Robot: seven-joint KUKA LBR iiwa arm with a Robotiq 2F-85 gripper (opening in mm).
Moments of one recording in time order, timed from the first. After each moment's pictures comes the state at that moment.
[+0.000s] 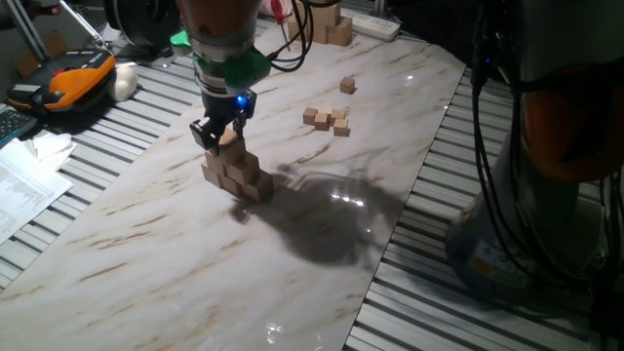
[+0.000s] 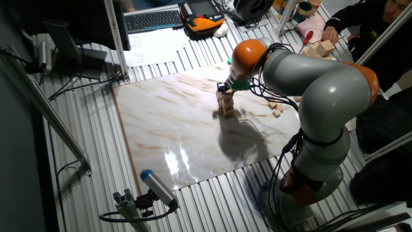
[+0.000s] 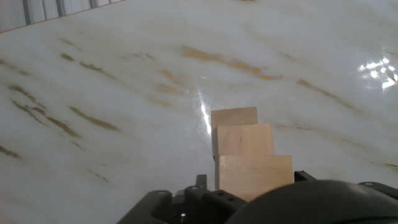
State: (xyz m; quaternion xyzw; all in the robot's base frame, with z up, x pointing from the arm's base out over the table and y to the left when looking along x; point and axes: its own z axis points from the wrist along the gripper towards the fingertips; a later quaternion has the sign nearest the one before) arm 0.540 0.084 0.145 0.11 0.99 0.00 0.10
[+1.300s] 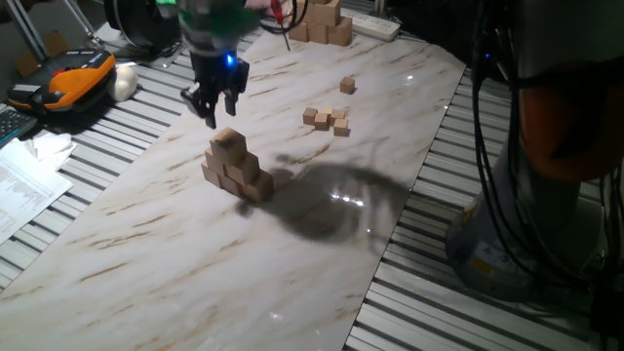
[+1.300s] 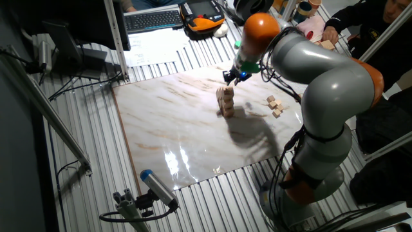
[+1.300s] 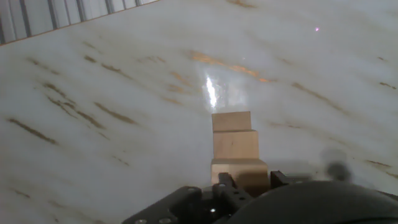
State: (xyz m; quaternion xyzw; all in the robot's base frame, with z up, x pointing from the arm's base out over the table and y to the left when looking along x) arm 0.552 0.066 0.207 0.09 0.99 0.06 0.03
